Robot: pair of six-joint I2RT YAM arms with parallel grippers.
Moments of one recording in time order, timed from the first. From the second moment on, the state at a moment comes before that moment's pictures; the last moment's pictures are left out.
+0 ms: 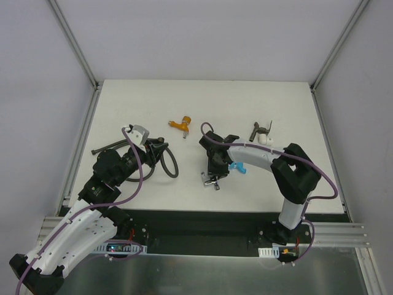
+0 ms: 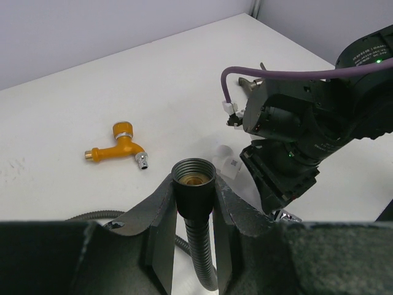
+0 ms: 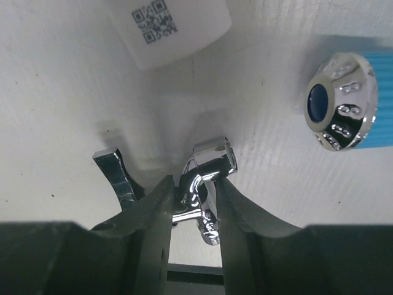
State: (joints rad) left arm -0.57 0.56 0.60 -0.06 0.13 -0.10; right arm 0.84 1.80 1.18 -0.74 0.09 0.82
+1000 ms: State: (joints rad) left arm -0.57 0.56 0.59 -0.02 0.24 -0.10; right arm 0.85 1.30 1.12 -0.47 0.17 0.71
